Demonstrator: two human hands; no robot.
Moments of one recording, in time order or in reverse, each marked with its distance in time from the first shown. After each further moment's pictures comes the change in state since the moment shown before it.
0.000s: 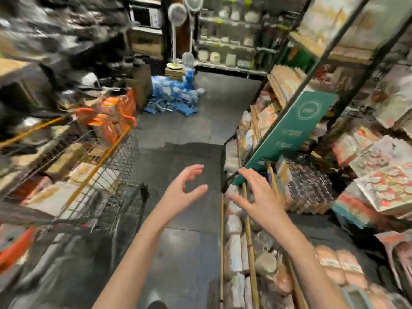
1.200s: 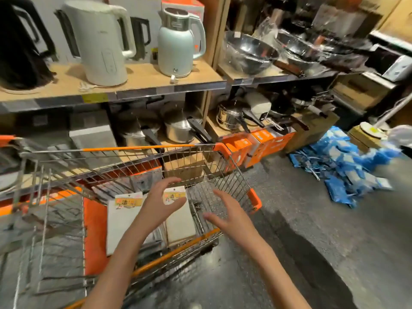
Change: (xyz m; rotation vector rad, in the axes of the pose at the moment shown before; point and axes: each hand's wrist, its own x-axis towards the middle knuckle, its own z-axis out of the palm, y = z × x) left_hand 0.238 -0.184 -0.358 0.105 1.012 -0.453; right_hand 0.555 -0.201 0.319 0.141 -0.821 -0.710
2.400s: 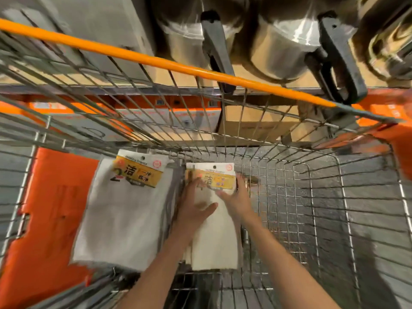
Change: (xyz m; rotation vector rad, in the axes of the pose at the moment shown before) left_hand 0.166 -0.354 0.144 -0.440 0.317 -0.634; right_hand 0.313 0.241 0.307 0.346 -0.271 0.366
